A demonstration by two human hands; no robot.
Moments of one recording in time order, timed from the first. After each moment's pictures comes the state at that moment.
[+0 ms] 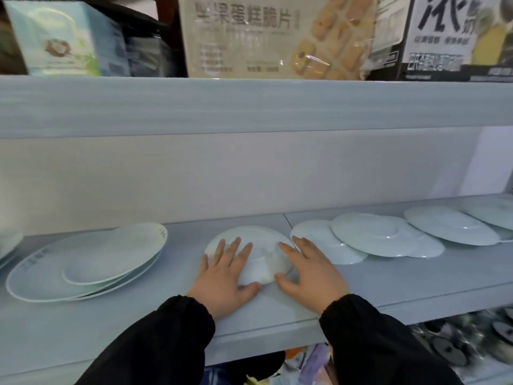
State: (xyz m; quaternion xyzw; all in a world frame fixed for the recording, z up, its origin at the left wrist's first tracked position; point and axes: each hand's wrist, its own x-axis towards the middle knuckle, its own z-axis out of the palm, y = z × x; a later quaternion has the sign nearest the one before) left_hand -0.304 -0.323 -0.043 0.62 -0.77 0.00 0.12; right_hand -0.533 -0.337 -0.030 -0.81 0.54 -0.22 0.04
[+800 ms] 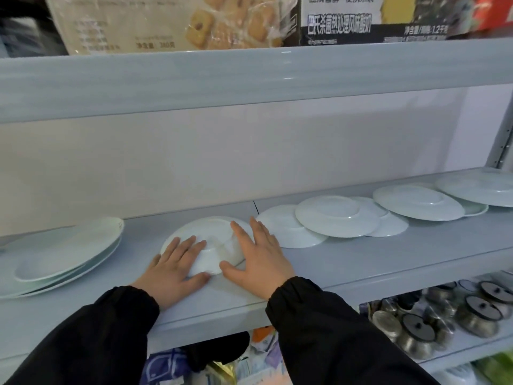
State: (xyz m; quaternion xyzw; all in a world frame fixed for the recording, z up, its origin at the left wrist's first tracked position) left_hand -0.314 -0.316 -0.038 0.67 -0.74 -0.04 0.08; right_hand -0.542 -0.334 -0.027 -0.83 0.49 -0.24 0.12
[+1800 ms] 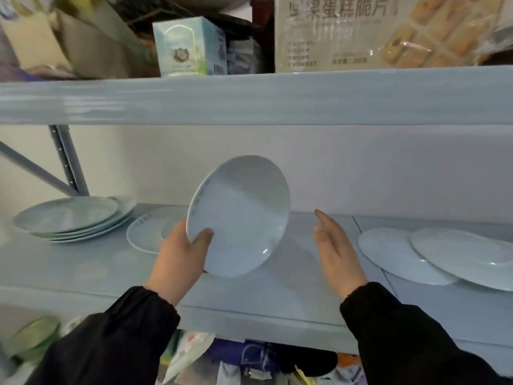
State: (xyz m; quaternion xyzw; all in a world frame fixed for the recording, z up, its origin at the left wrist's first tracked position) left_hand -0.234 -0.192 0.042 0.65 -0.47 -0.10 0.59; right_hand -0.463 -0.336 -0.003 -0.73 0.38 -0.46 0.35
